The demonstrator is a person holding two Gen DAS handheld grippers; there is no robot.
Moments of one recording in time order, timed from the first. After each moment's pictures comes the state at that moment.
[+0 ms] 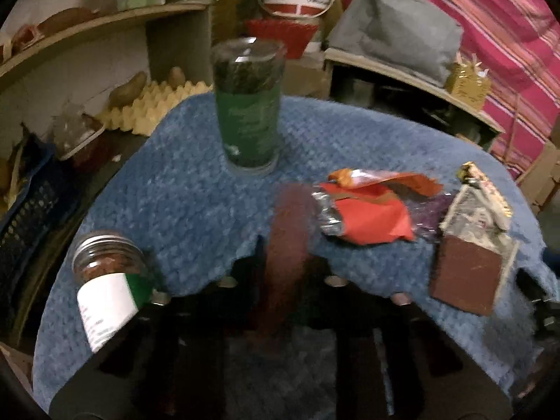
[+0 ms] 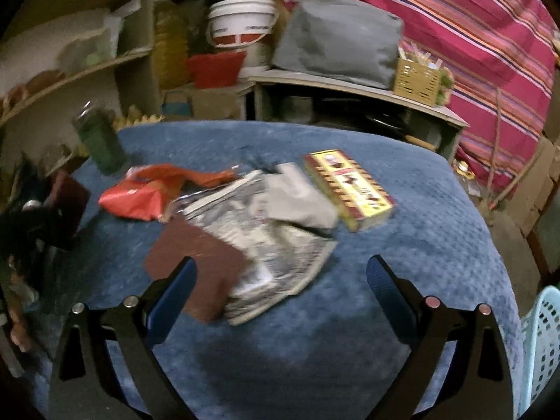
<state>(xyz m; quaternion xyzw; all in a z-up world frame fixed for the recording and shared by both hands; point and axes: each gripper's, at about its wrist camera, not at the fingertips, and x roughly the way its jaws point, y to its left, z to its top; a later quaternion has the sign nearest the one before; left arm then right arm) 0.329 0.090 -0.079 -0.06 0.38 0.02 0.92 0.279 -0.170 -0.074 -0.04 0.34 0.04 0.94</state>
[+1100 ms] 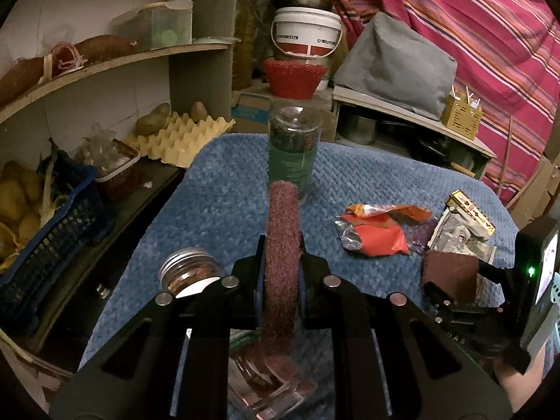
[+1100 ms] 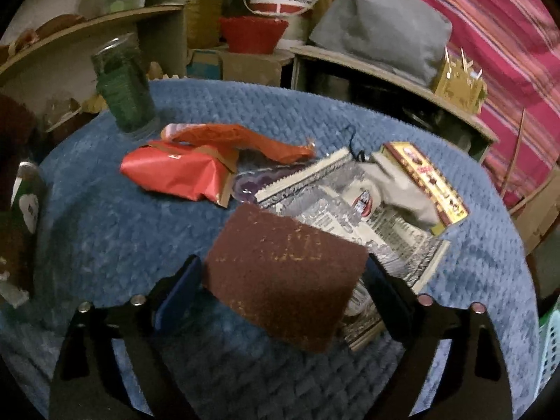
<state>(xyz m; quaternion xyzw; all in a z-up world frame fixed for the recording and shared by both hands) 0.278 0.131 -0.036 -0.06 0.32 0.03 0.95 0.301 -0.092 -0.101 -0.10 0.37 0.05 0.92</state>
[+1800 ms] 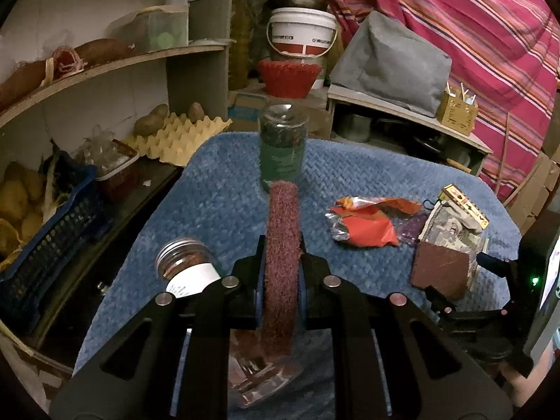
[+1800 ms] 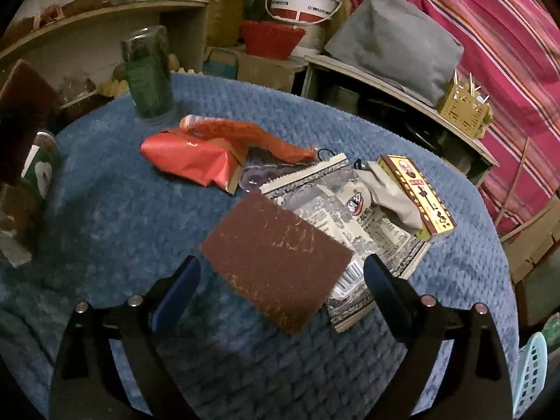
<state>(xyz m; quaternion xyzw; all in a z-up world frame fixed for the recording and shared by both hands) 0.266 0.121 -0.035 -0.06 0.32 0.03 0.94 0.286 -0.095 -0.095 -0.14 0.37 0.07 0.92</state>
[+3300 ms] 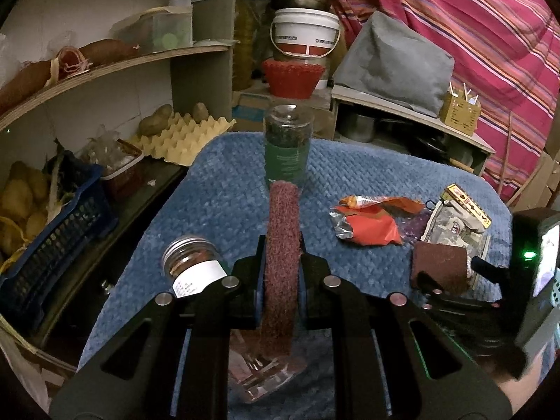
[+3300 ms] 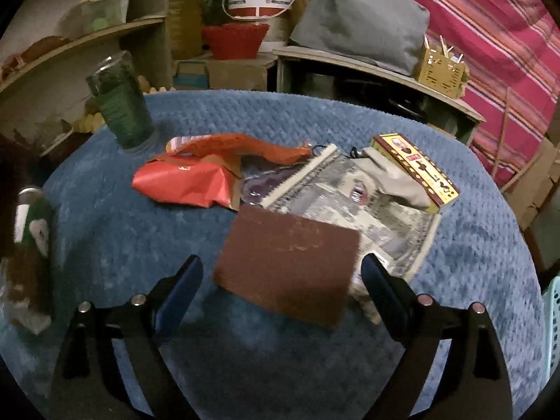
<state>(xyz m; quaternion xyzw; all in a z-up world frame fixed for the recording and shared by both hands) 0.262 0.120 -0.033 -0.06 0.32 0.04 0.94 0.294 -0.078 -0.095 -0.05 0.38 0.01 0.92</state>
